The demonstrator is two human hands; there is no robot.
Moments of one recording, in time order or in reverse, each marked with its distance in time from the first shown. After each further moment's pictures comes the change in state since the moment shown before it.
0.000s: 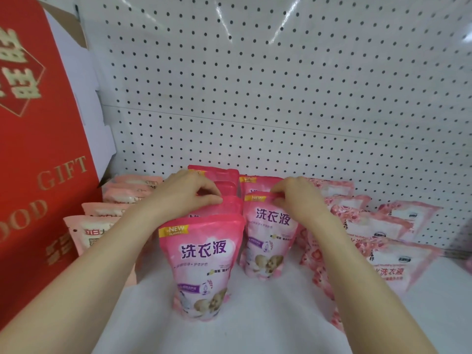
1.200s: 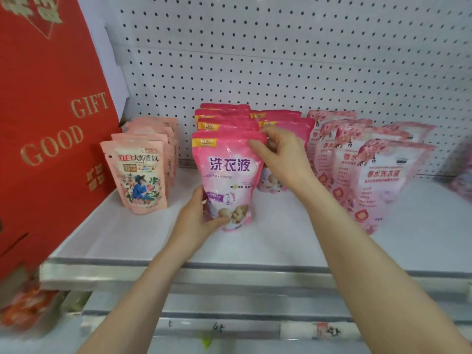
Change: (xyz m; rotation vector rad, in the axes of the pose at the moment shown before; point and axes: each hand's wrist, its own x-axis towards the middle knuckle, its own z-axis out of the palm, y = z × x) left_hand -0.166 -0.011 0.133 -0.699 0.175 -0.281; right_hand -0.091 -0.087 0.041 0.715 0.303 -0.056
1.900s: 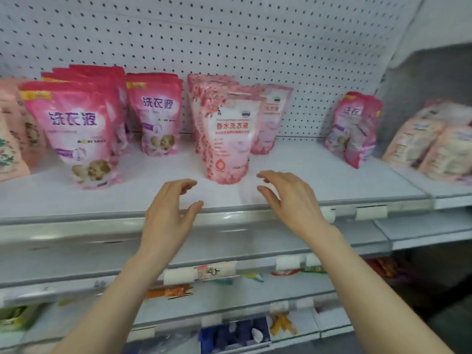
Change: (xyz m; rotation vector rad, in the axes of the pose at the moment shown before) left_hand -0.117 0.103 0.184 0.314 0.112 0.248; right_hand -0.223 0.130 -0.210 -0.629 -0.031 -0.116
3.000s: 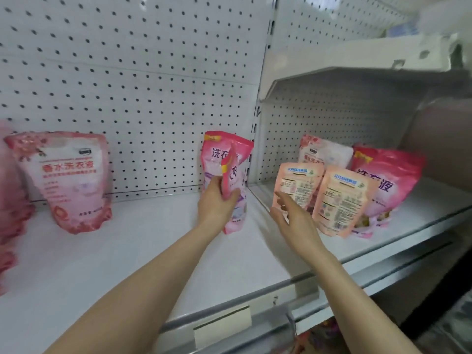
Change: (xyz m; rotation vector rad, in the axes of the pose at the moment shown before) left_hand 0.218 0.303 0.438 -0.440 -0.247 -0.176; right_hand -0.034 0.443 -0.111 0.142 -0.013 0.600
